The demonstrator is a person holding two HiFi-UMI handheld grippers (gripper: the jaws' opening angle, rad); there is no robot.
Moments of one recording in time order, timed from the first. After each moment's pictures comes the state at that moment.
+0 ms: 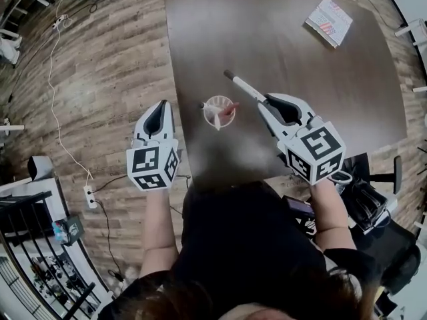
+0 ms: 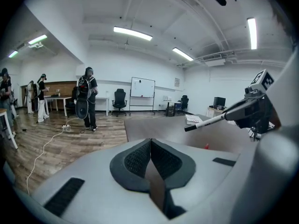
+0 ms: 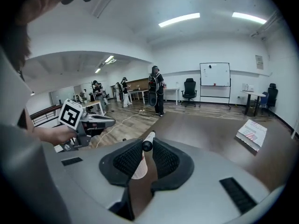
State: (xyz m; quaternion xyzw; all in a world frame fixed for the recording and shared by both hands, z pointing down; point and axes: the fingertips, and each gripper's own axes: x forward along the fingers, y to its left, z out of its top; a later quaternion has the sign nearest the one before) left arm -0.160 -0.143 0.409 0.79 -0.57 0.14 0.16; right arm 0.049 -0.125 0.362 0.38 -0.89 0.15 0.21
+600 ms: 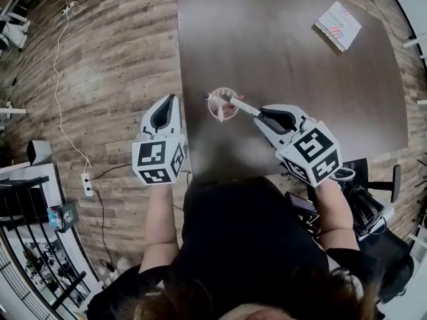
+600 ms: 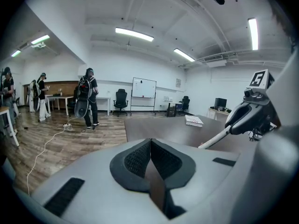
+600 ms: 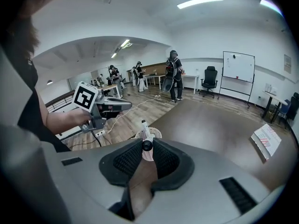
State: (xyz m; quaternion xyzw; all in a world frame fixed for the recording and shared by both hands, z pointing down) left arm -0.155 -0.127 0.407 0.79 -0.58 0.13 0.16; right arm 0.025 -0.084 0.386 0.26 -0.90 0.14 0.31
